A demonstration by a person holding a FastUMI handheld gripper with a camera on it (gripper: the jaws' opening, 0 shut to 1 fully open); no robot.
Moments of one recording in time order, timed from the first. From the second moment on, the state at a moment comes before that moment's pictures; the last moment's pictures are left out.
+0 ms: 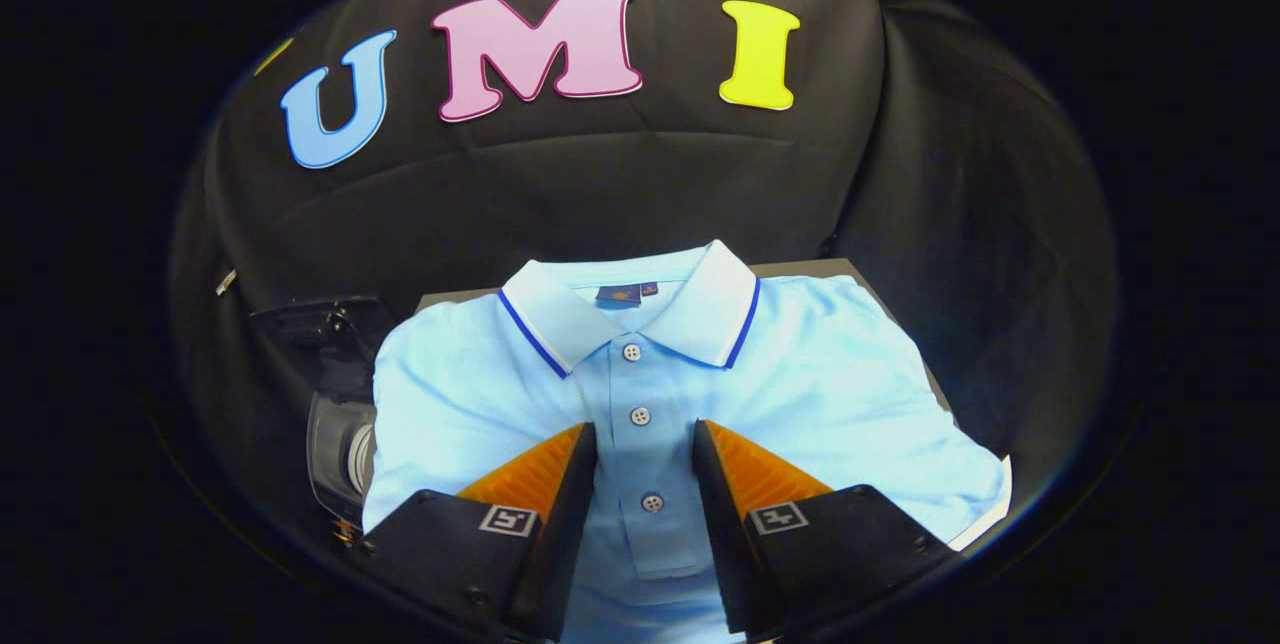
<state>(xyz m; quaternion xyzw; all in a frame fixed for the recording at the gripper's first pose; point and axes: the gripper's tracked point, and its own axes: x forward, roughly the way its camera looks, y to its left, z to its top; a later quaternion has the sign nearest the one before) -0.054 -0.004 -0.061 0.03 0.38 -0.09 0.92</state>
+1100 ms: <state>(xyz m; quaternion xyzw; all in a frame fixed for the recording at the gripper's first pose) -0.044 0.000 -0.024 0.02 0.28 -0.10 0.95</state>
